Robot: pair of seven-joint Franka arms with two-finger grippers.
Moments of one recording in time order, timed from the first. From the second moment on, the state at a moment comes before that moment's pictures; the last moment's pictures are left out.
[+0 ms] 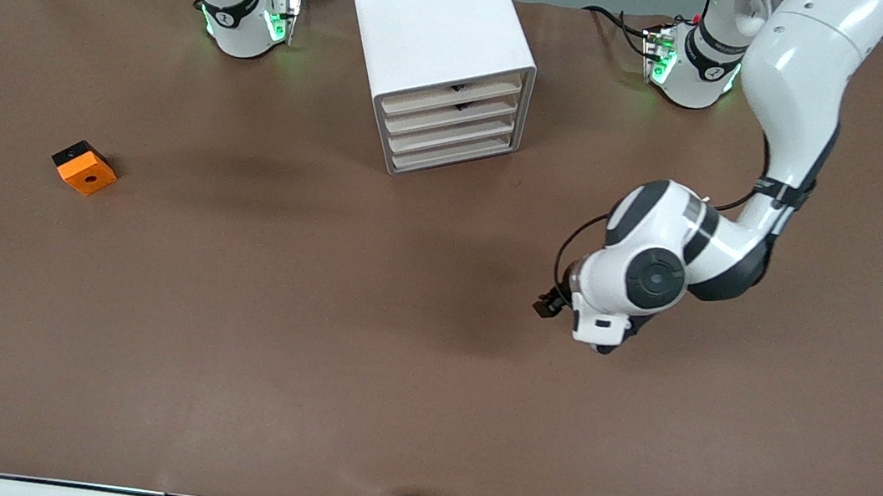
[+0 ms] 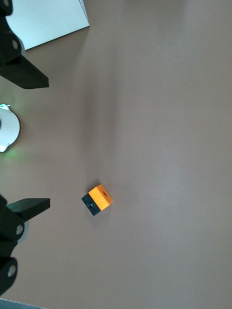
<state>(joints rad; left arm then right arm) -0.10 0.60 -0.39 -1.53 0.03 1.91 -1.22 -0.07 -0.11 -0.10 -1.52 0.00 1.37 -0.24</state>
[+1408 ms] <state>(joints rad) -0.04 0.12 -0.09 -1.66 -0.01 1.43 -0.34 -0.08 -0.11 -0.09 -1.52 0.00 1.43 -0.12</state>
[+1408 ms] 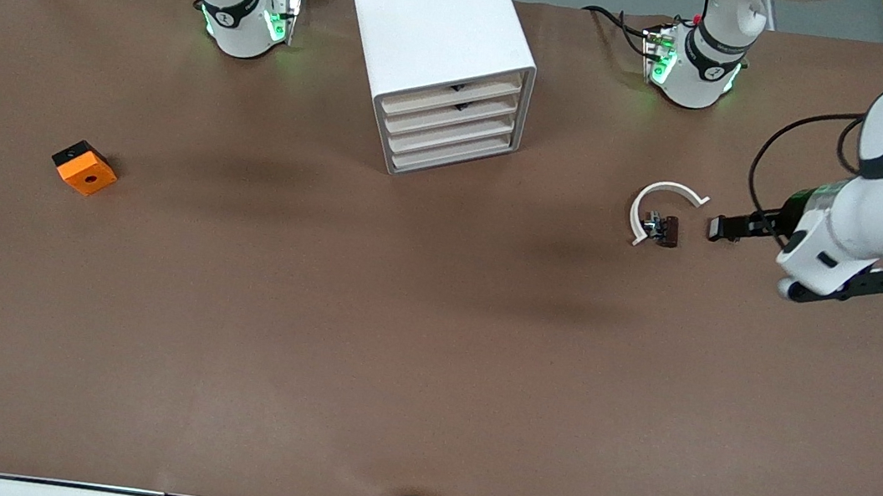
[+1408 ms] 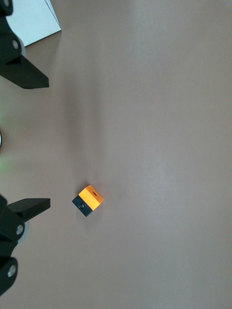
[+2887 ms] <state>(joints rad) -0.01 -0.18 0.03 -1.78 -0.01 1.64 -0.06 -0.08 -0.11 -0.08 -1.52 0.01 1.41 -0.12</state>
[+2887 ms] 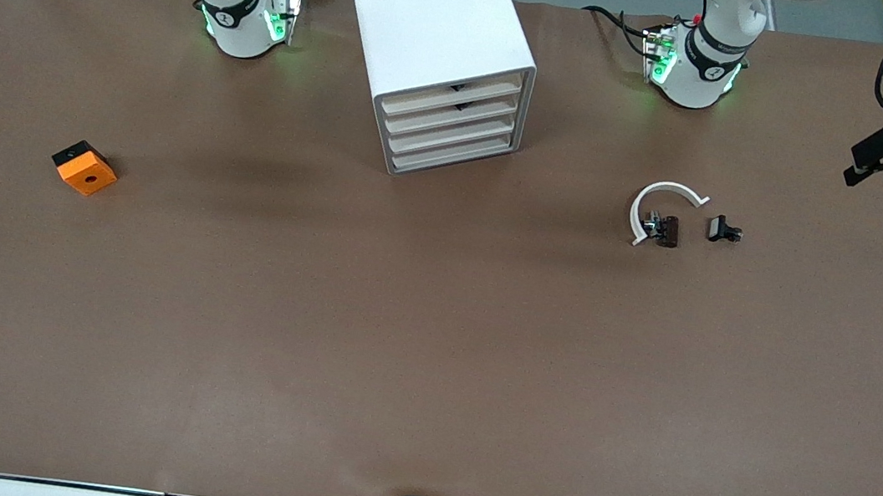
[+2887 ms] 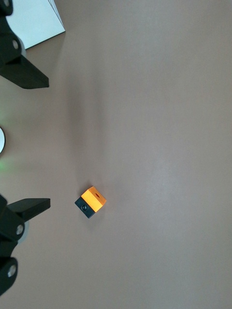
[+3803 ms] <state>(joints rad) -0.02 -0.05 0.02 -1.67 -0.01 1.62 -0.06 -0.07 -0.11 -0.08 -1.52 0.01 1.41 -0.12</state>
